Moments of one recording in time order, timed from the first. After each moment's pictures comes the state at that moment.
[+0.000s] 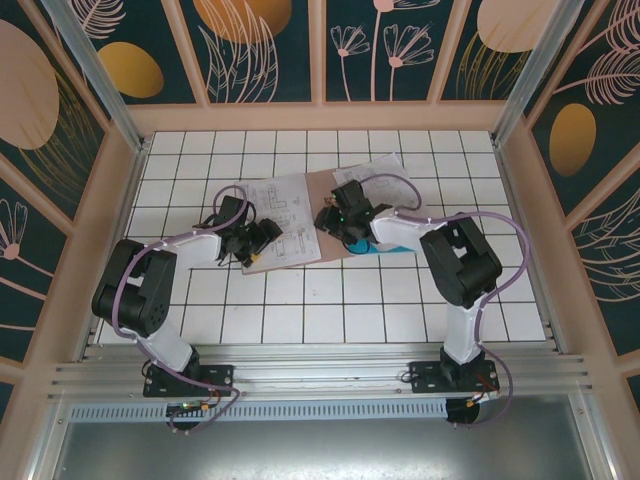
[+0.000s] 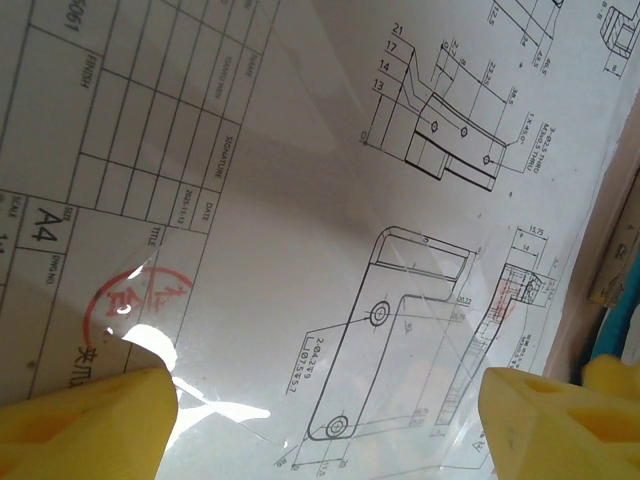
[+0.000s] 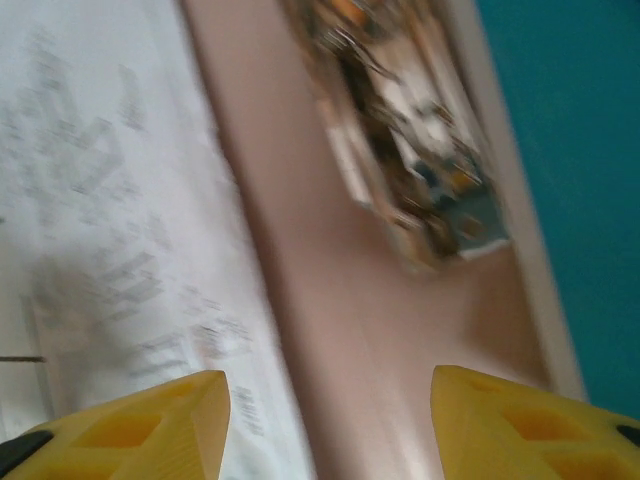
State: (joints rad) left arm -0.33 1.68 0.84 -0.18 0.27 -1.01; right arm 0.63 1.92 1.17 -0.17 -0.11 0.95
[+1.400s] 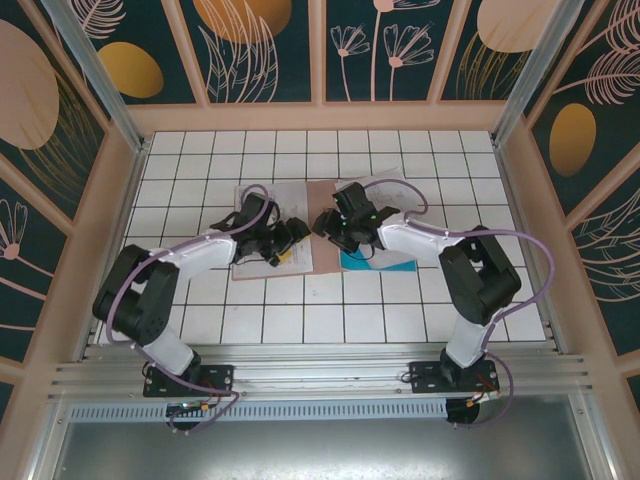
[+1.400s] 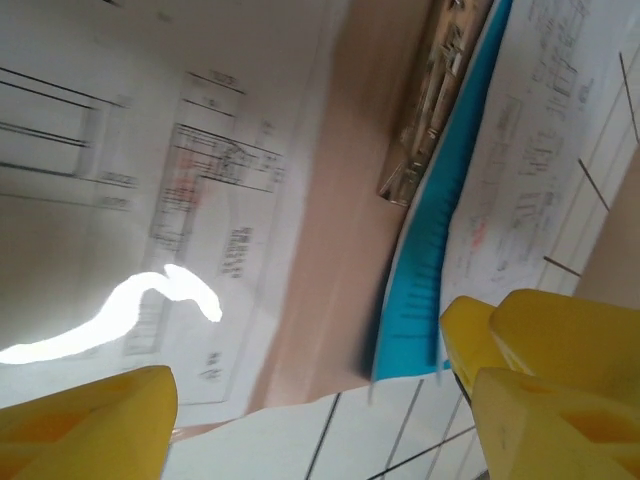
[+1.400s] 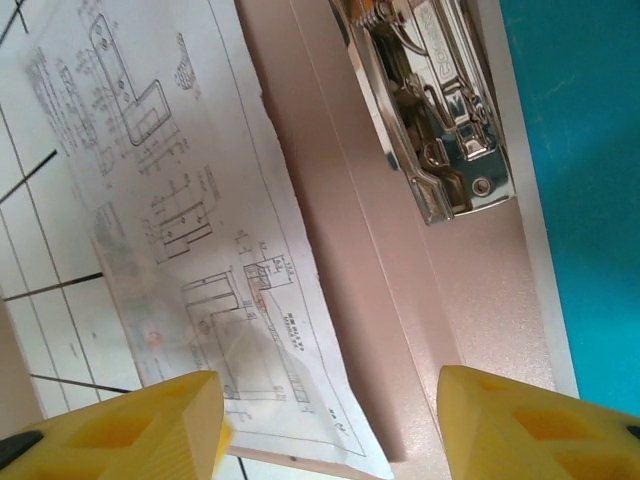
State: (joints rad) left arm -0.51 1.66 0.91 -0.13 0.40 -1.15; right arm 0.66 1.77 1.13 -0.28 -0.18 1.08
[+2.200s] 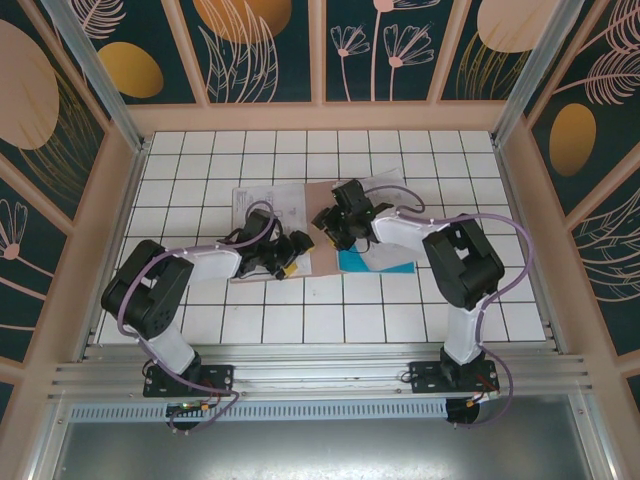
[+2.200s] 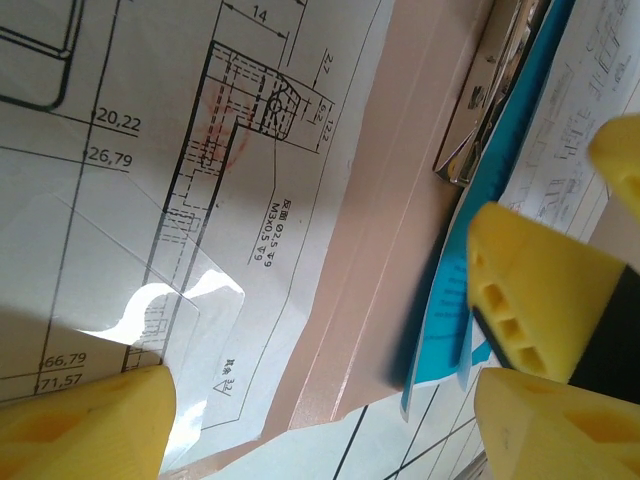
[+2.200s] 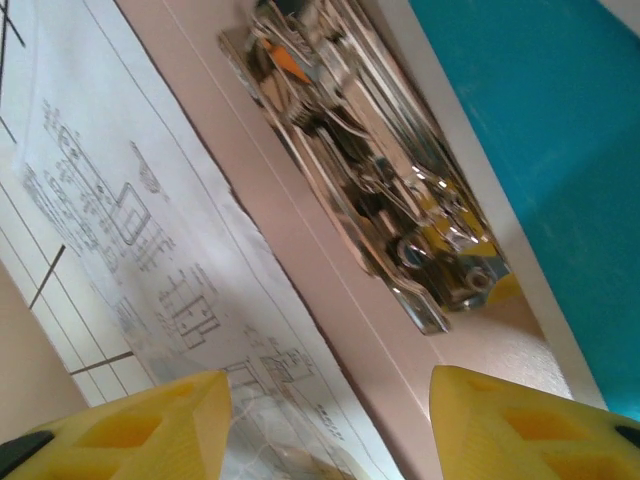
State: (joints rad) left arm -0.54 1.69 0.75 0.09 0.43 -1.22; right arm 0.63 1.90 1.20 -0.21 -0.24 1.29
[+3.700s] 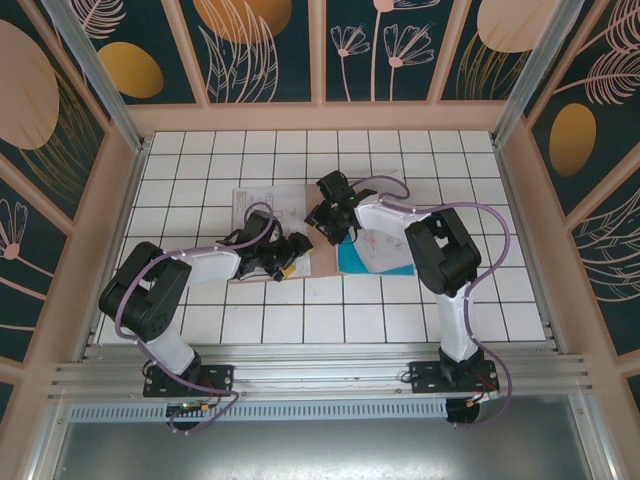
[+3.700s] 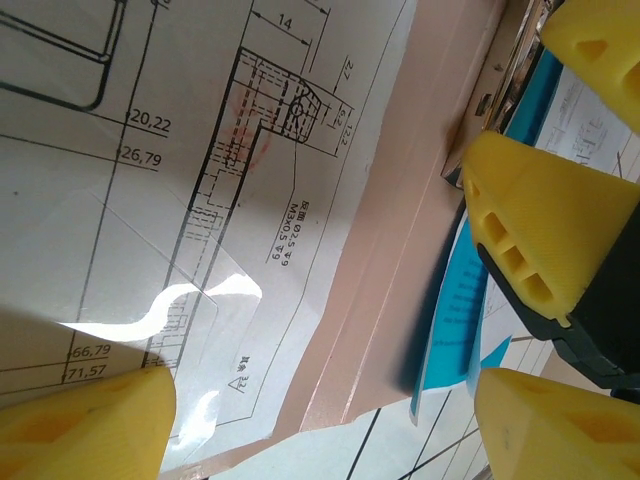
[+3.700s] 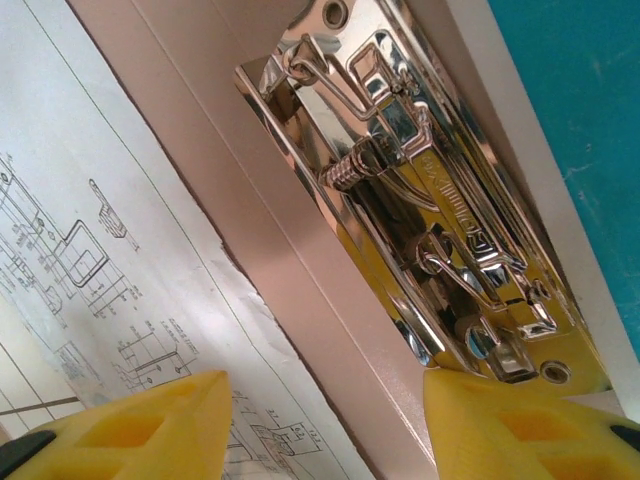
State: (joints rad) left arm -0.54 1.68 0.75 0.06 0.41 -1.22; right arm 0.65 2.06 1.44 -0.43 -0.18 1.23
